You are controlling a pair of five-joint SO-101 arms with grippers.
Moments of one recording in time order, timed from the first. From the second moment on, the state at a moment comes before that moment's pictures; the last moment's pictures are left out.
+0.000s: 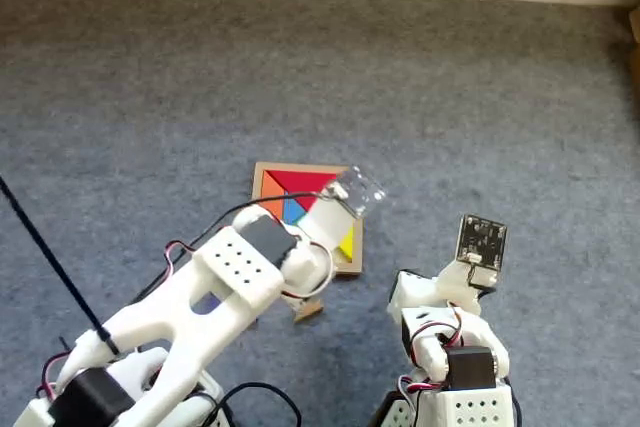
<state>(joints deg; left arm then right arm) 33.6 -24.6 44.4 66.4 0.7 -10.4 -104.3 95.8 66.7 -16.0</state>
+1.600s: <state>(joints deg) 35.5 -19.9 44.2 59.2 6.5 -10.4 -104.3 95.8 66.7 -16.0</state>
